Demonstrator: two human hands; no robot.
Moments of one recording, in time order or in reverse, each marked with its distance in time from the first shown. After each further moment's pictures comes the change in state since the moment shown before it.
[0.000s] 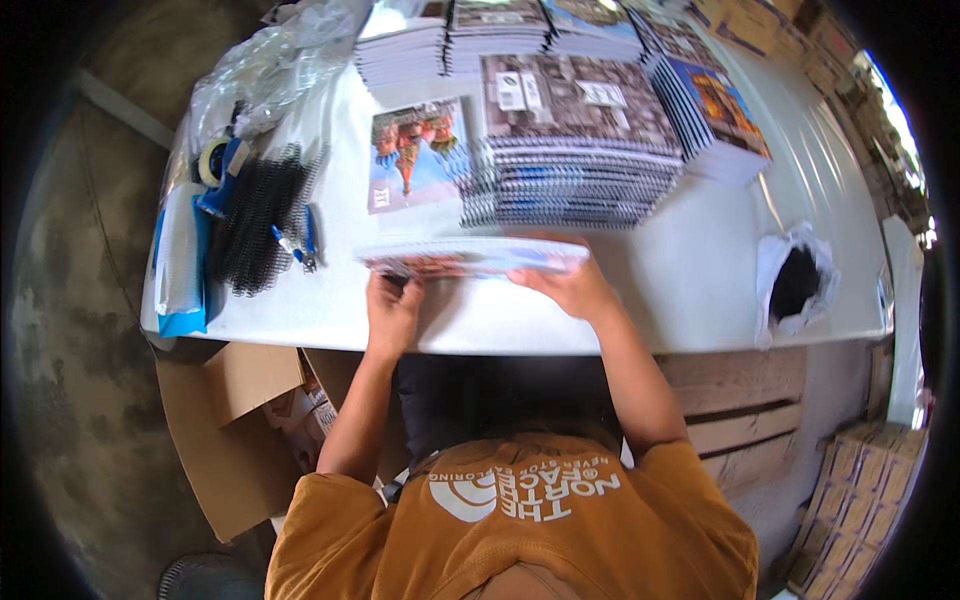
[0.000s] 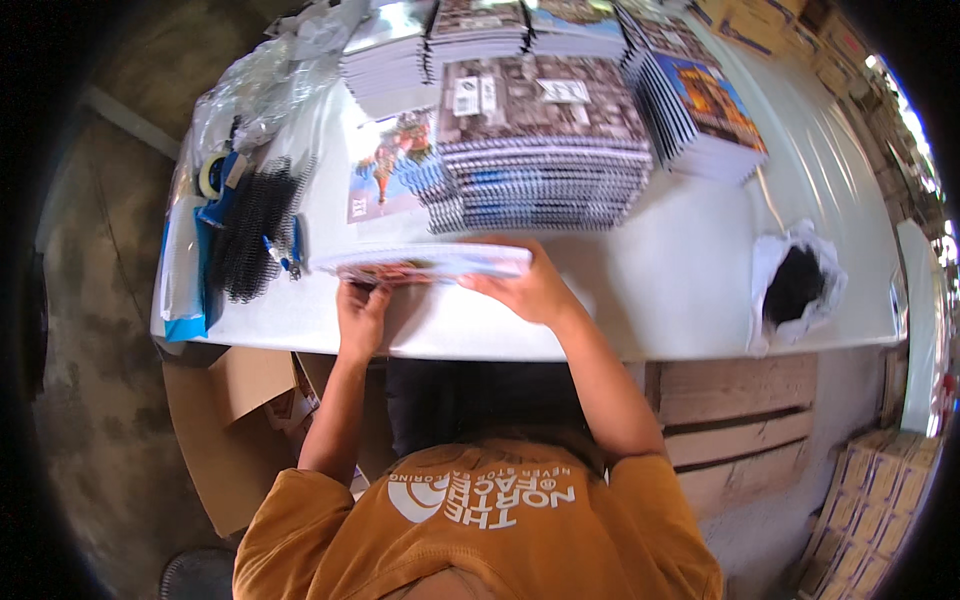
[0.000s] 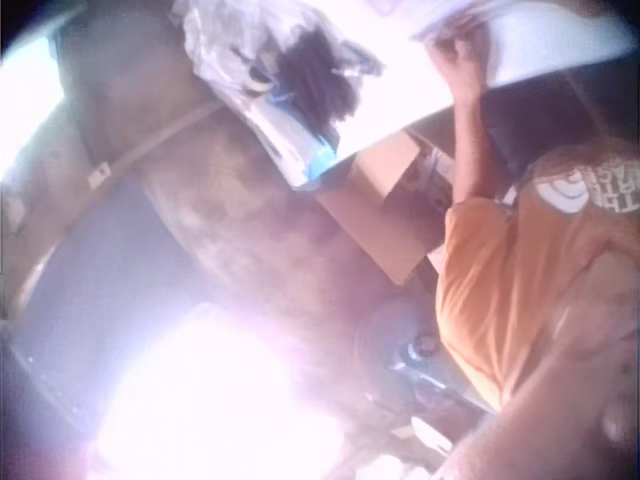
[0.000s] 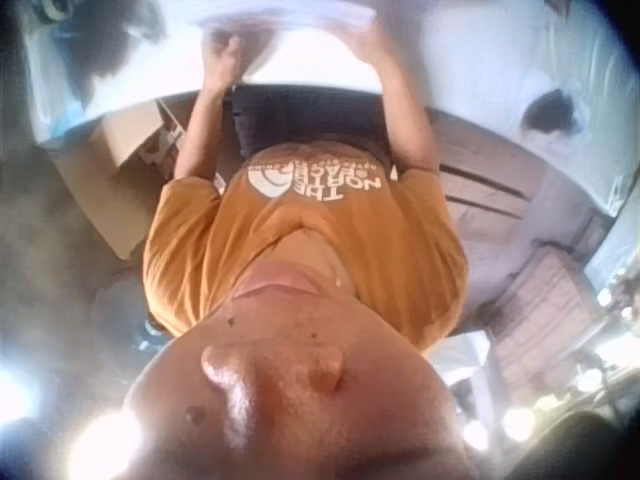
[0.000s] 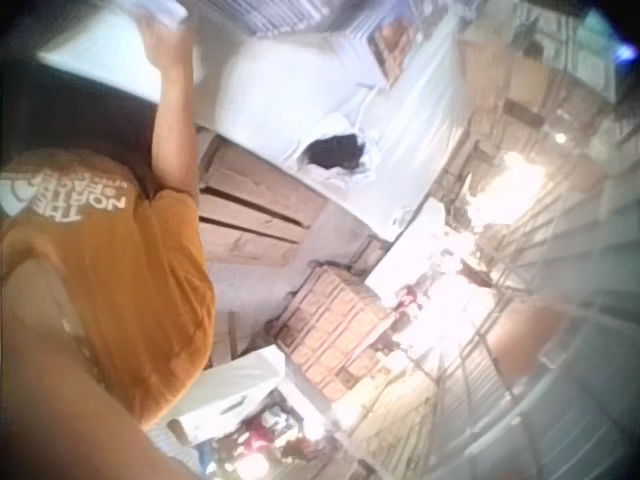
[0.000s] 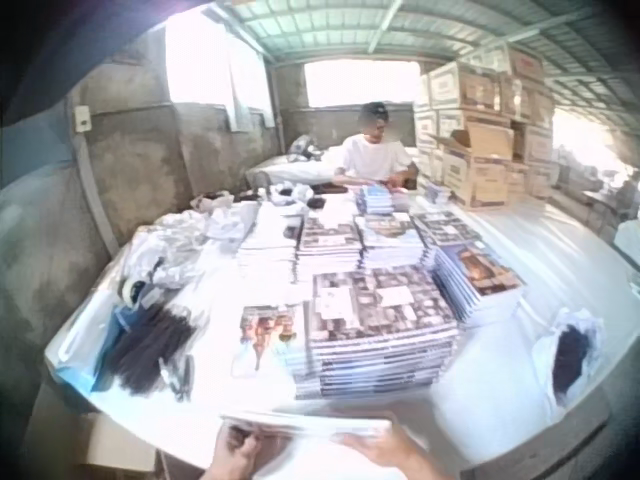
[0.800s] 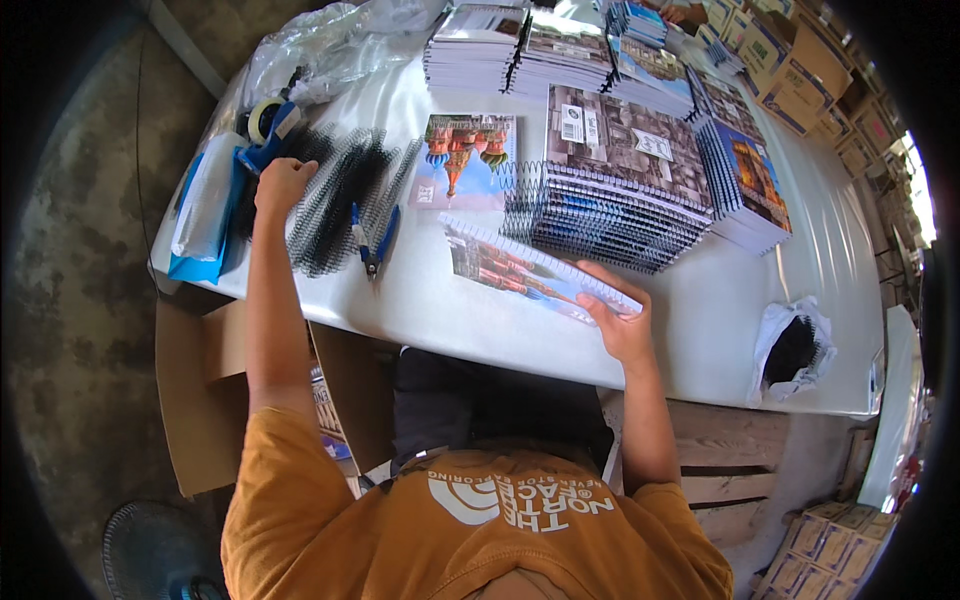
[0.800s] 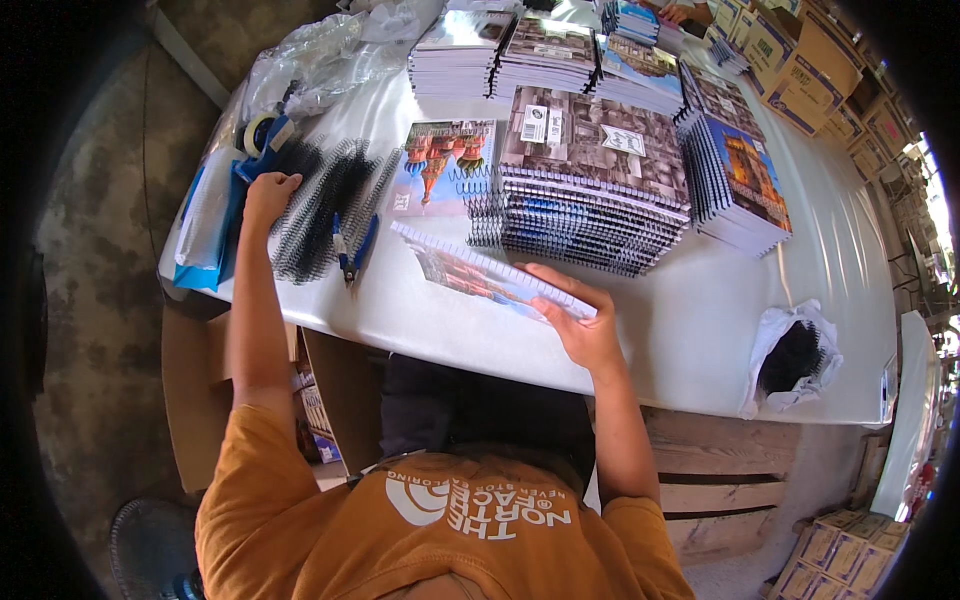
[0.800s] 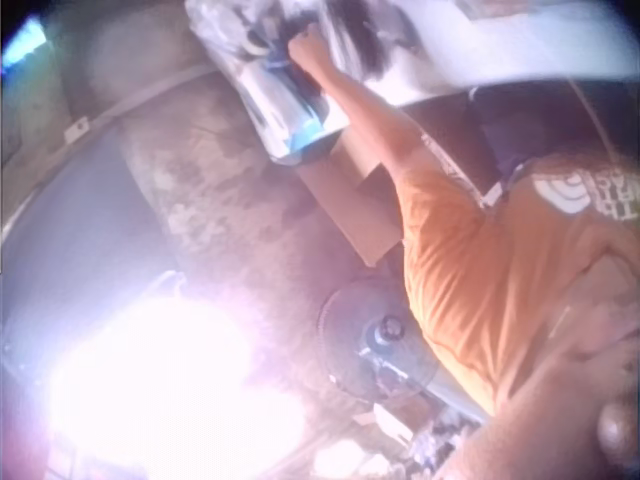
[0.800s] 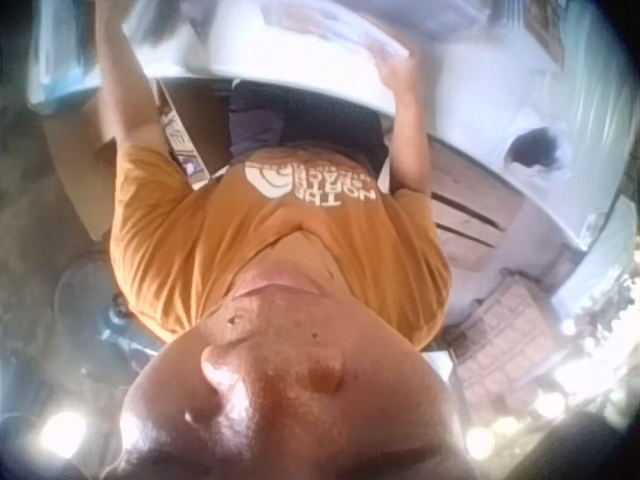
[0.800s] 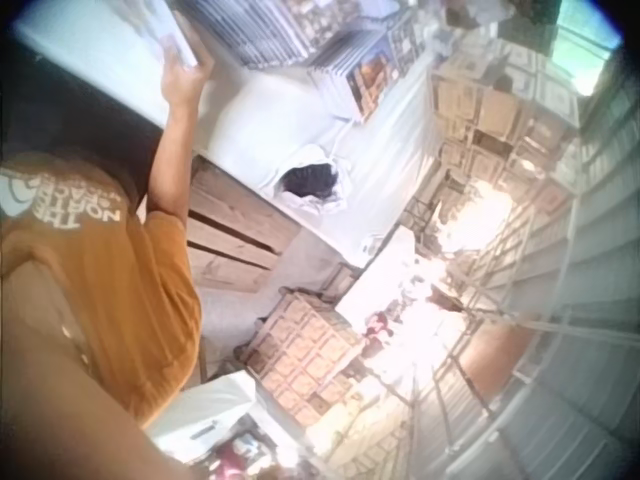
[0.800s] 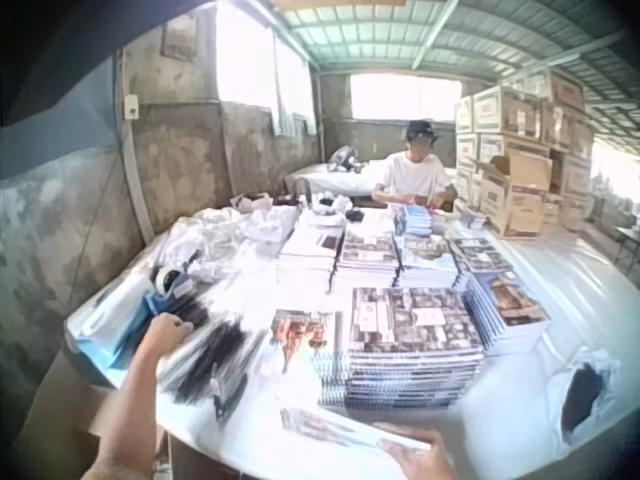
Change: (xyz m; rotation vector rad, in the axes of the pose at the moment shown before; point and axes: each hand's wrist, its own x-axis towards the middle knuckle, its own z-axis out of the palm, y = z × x) left_hand 0.156 0.081 -0.175 1.378 0.258 -0.354; right_hand -0.023 -0.010 -0.016 0.074 0.092 -0.203
